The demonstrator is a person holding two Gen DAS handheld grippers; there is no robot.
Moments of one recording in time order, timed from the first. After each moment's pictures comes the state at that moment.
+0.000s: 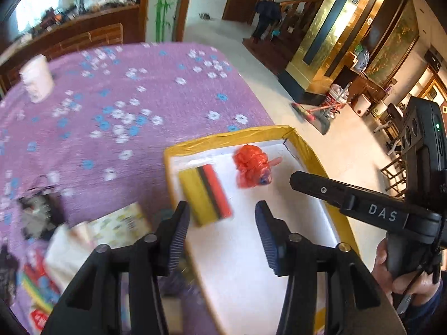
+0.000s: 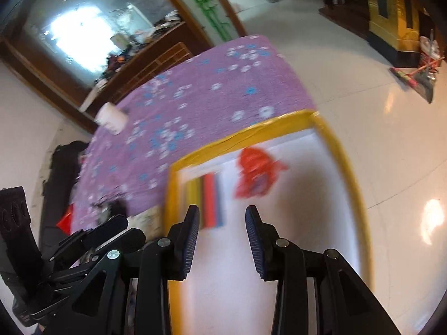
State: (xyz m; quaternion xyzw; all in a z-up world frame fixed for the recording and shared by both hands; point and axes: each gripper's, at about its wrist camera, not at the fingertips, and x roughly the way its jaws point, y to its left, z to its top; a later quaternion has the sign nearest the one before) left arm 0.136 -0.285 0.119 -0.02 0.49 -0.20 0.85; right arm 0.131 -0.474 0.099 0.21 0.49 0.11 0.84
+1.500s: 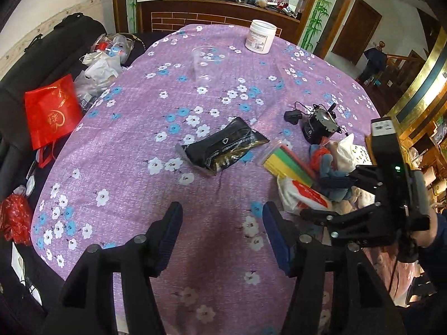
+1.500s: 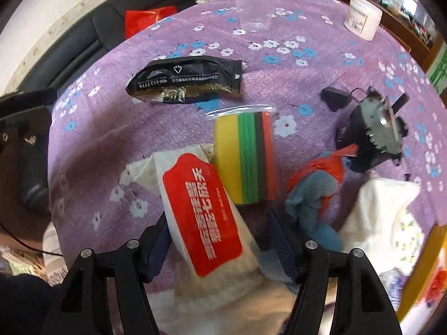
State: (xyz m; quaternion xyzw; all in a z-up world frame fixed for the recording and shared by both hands) left arm -0.048 0.078 0.108 -0.12 0.49 0.06 0.86; right arm 0.068 -0.080 0.018 -0.21 0.53 0.41 0.71
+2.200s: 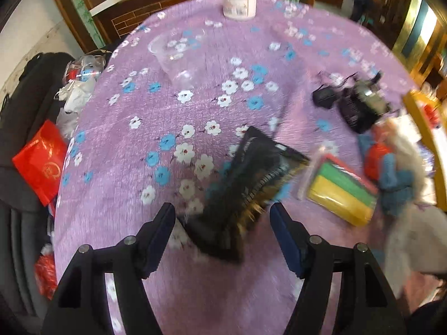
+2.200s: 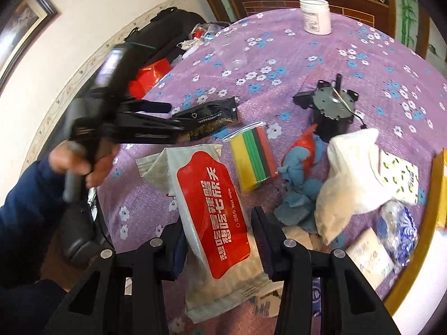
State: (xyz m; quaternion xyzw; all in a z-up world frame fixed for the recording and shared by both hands) left arm 0.077 0.079 0.049 0.04 0.56 0.02 0.83; right arm 0.037 -0.143 0.083 -0.04 0.52 0.40 0.75
